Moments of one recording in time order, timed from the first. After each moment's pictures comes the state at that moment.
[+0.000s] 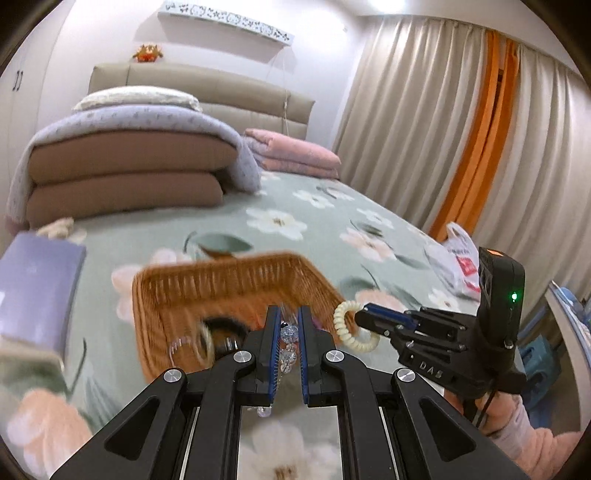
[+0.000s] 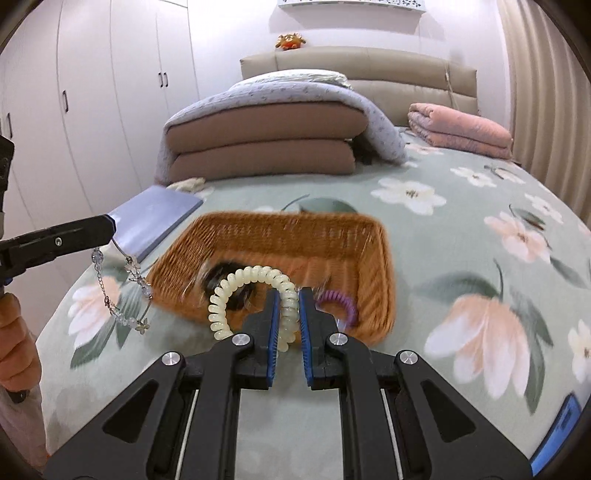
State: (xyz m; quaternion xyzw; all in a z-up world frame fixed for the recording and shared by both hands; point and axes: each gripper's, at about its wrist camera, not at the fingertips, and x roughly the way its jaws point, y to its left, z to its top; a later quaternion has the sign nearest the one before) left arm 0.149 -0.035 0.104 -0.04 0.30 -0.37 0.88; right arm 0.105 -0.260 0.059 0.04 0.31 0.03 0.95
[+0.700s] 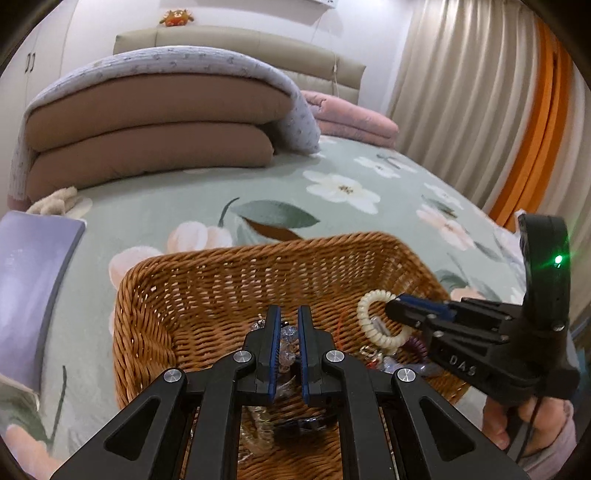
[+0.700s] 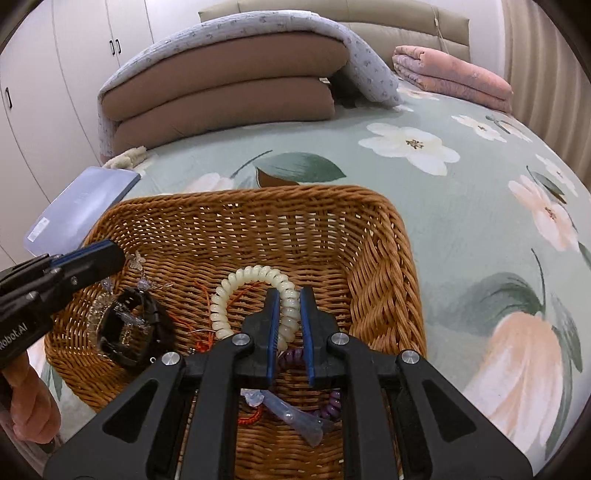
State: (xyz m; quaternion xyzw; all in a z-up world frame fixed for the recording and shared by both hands) left arm 0.263 -0.088 0.018 0.00 0.37 -0.28 0.89; right arm 0.256 -0.288 -0.017 0.06 0.41 0.00 0.91
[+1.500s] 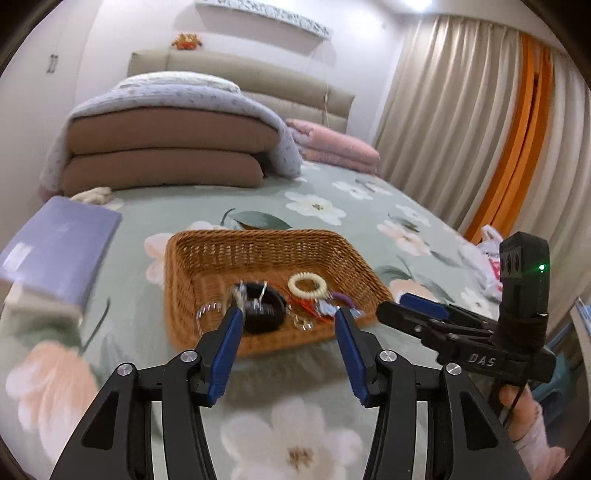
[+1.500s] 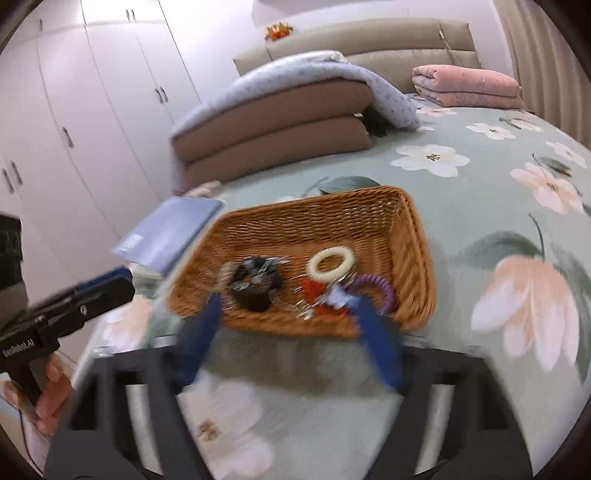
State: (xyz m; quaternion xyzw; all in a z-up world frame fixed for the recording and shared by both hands) left arm 0.118 -0.014 0.073 -0.05 0.32 -0.29 0.90; right arm 0.094 -0.266 0.035 0.15 0.32 0.08 0.93
